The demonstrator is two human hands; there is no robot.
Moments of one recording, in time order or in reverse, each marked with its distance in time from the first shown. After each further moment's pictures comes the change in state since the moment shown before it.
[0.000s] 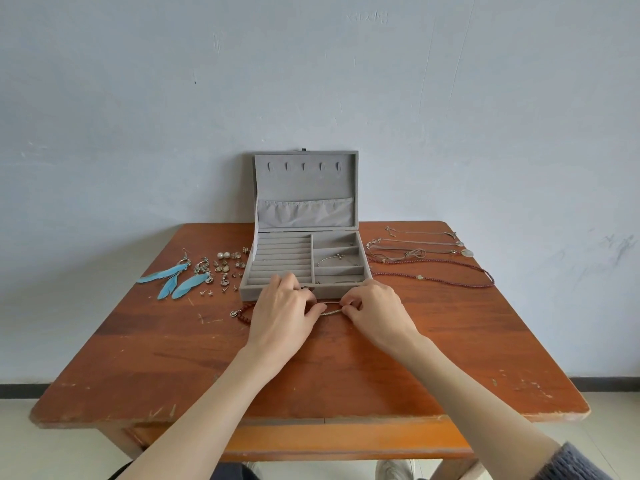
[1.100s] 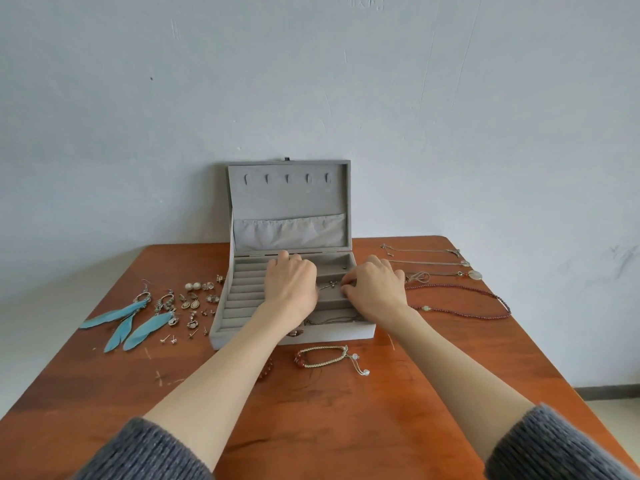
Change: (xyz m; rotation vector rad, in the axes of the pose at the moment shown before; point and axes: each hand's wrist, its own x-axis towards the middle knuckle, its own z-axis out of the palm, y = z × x) left_hand 0.120 0.000 0.030 0.312 -0.267 -0.037; right_hand 0.098 0.015 -0.005 -0.240 0.040 0.141
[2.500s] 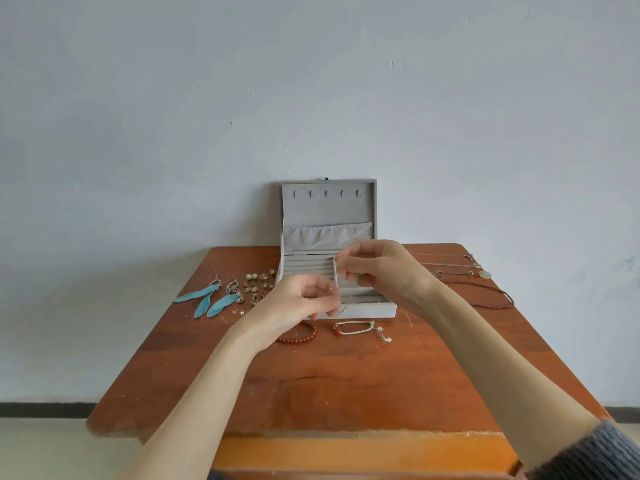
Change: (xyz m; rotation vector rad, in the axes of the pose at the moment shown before) left_hand -0.129 -0.045 -0.075 -1.277 -0.251 -0.017; right_hand -0.086 -0.053 -0.083 1.119 -0.323 -0.225
